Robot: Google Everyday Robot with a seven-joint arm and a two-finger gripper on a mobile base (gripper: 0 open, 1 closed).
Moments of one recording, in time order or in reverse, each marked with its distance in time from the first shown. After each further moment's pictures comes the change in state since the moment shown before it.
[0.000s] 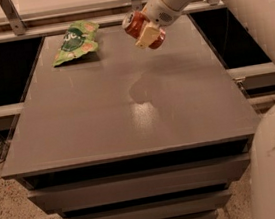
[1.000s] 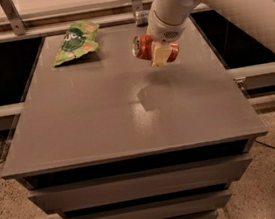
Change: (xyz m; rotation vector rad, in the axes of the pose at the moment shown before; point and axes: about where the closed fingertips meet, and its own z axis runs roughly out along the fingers) arm 0.034 0.062 -0.017 -0.051 0.319 -0.227
